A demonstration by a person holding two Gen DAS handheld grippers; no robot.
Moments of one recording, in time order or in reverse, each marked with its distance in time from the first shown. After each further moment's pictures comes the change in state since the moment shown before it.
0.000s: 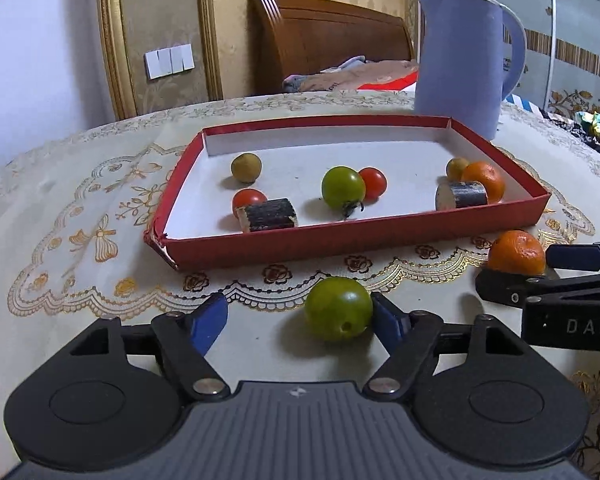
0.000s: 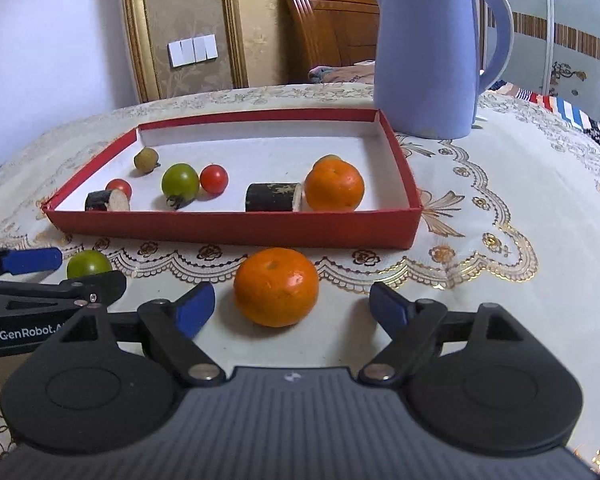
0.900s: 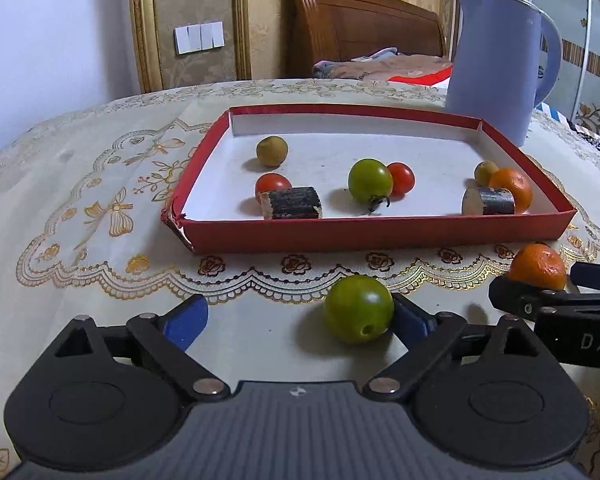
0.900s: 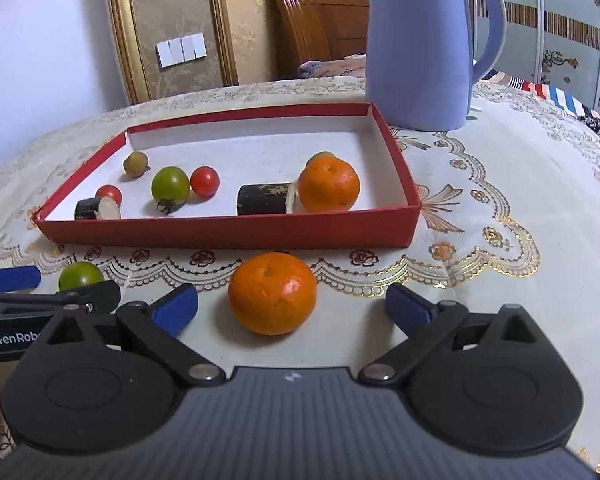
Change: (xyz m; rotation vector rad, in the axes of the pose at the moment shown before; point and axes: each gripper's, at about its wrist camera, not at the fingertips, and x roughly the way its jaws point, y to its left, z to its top) left arm 0.006 0.003 0.003 -0.093 0.049 0.054; right arm 0.006 -0.003 0.003 0.053 0.005 -0.006
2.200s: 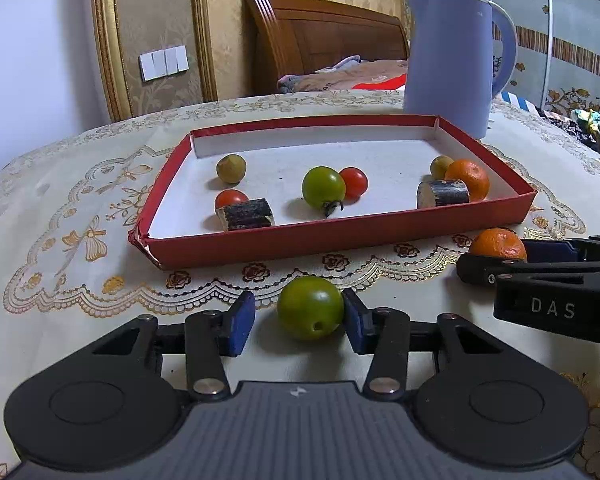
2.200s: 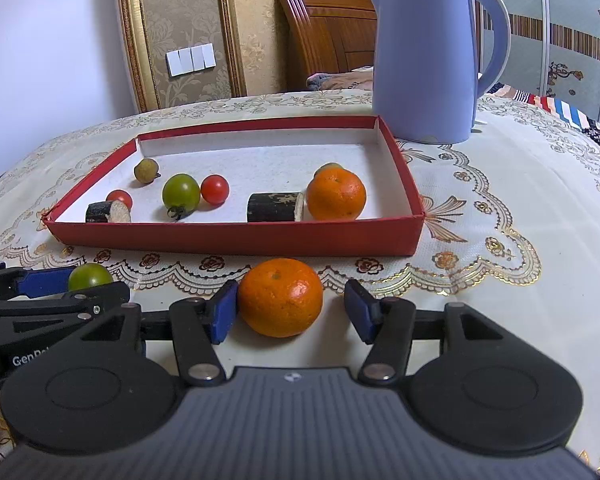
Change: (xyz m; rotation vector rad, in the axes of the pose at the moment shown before) left arm -0.011 -0.017 -0.005 0.100 -0.050 -0.061; right arm -0.007 0.004 -0.003 -0.026 -0.036 0.014
